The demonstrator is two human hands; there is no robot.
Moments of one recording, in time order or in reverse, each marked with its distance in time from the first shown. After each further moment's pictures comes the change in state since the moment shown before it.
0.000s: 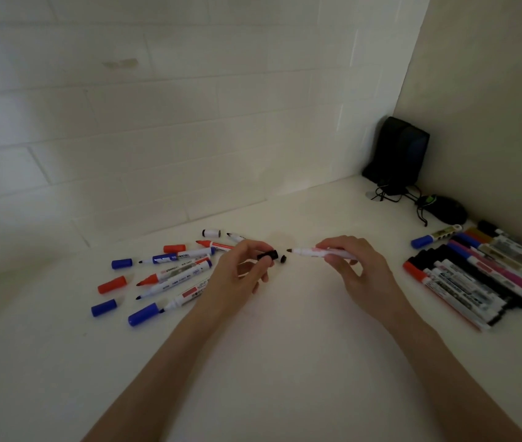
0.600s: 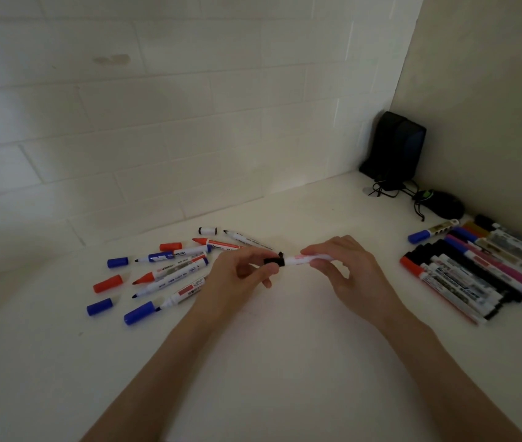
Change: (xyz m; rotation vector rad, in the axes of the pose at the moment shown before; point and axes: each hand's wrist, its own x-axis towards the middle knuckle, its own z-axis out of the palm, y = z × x) left_hand -0.003 0.002 0.004 0.049 -0.033 0.032; right_hand -0.001 -0.015 0.001 -0.069 -0.040 -0.149
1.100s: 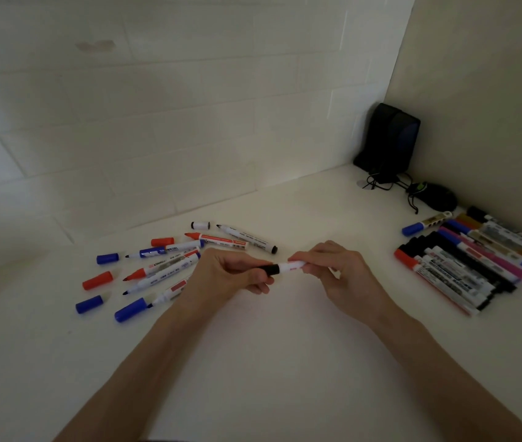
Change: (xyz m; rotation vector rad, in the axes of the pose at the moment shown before) left_hand -0.009 0.000 -0.010 -0.291 -0.130 -0.086; right_hand -0.008 -0.002 0.009 0.079 -0.094 0.017
